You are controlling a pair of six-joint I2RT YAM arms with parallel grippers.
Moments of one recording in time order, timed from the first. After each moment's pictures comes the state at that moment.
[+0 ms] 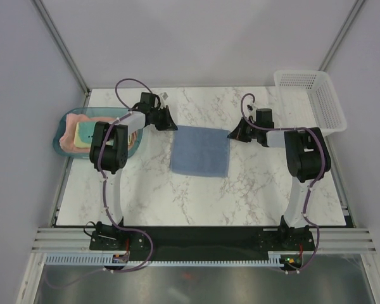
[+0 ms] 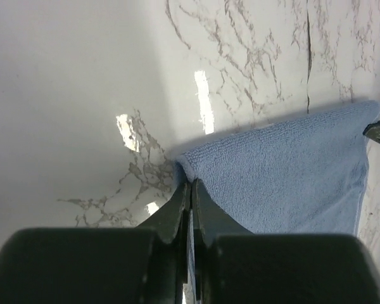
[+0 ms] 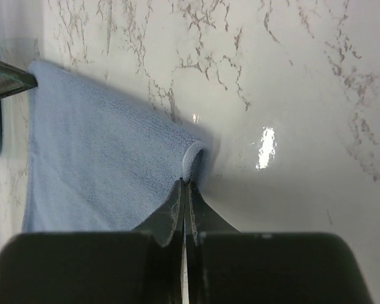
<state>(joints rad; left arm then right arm) -0.20 2.23 1.58 -0.22 0.50 -0.33 0.13 2.03 1.10 0.23 -0.51 0.47</state>
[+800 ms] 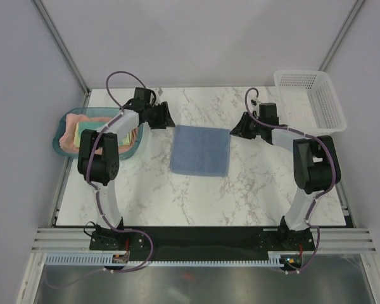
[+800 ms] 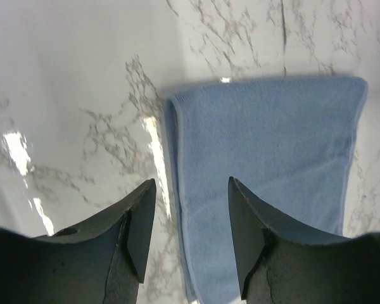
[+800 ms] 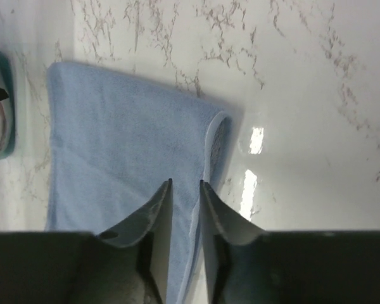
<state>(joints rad) -0.21 2.05 1.54 -0.37 0.38 -0.30 0.13 1.88 1.11 0.06 -0.44 0.45</state>
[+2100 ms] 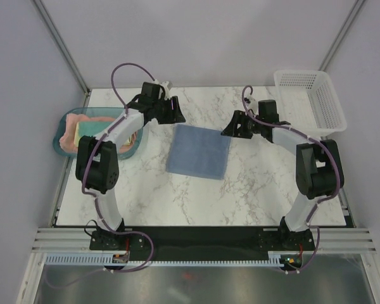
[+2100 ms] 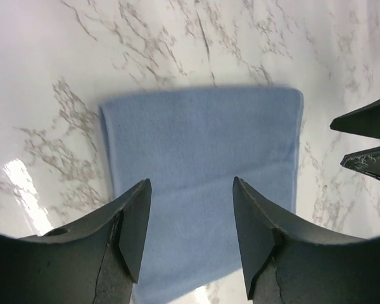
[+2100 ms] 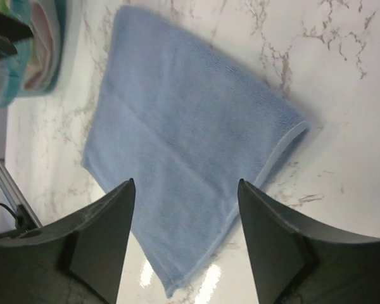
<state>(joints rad) -0.32 1.88 1.50 -0.38 0.33 -0.35 0.17 1.77 1.10 -0.04 -0.63 0.37</state>
